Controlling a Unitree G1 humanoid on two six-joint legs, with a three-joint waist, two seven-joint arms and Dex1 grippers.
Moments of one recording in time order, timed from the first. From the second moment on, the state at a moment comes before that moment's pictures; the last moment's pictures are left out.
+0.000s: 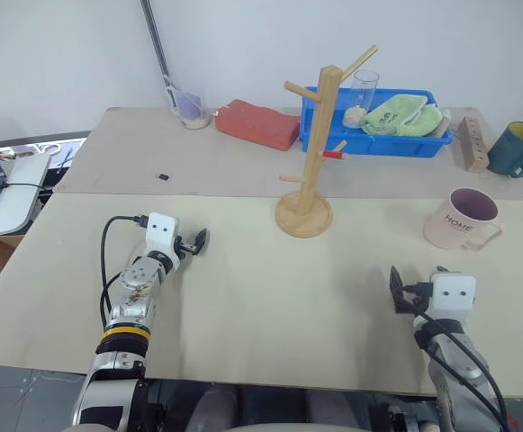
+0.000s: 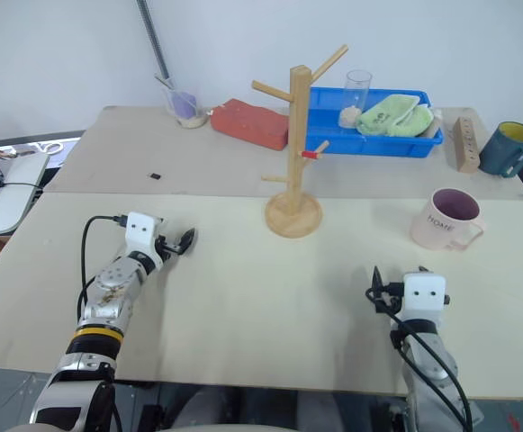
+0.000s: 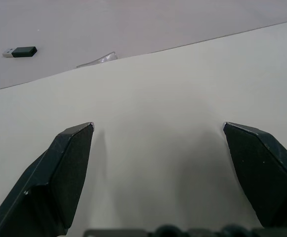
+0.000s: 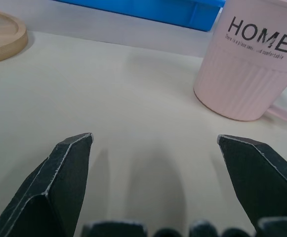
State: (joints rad) left arm -0.41 0.32 0.11 0.53 -0.10 -0.01 -0.39; right arm 0.25 -0.23 -0.23 -0.31 0.04 0.14 0.10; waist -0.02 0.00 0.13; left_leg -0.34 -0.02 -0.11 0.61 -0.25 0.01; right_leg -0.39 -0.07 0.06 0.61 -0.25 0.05
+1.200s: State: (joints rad) left arm -0.77 0.50 -0.08 -0.01 -0.52 0.43 -1.22; right arm 0.06 -0.36 -0.53 -0.13 0.14 0.19 0.06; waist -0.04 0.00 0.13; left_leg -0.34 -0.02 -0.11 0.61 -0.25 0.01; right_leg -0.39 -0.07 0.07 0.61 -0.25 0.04
